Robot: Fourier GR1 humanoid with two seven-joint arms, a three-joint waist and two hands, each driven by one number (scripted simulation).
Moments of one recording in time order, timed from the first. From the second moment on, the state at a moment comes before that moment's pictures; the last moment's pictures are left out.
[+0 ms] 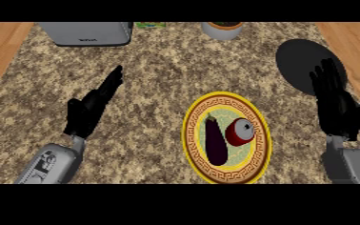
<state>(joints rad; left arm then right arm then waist) -0.25 0.37 -0.32 -1.40 0.20 0.09 0.06 -0.18 -0.33 -0.06 -1.35 -0.35 -0.19 -0.10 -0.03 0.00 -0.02</state>
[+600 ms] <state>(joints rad) -0.14 0.25 -0.30 -1.49 0.20 0.18 -0.11 -0.24 -0.52 0.06 -1.38 -0.37 0.38 -0.31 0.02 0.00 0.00</state>
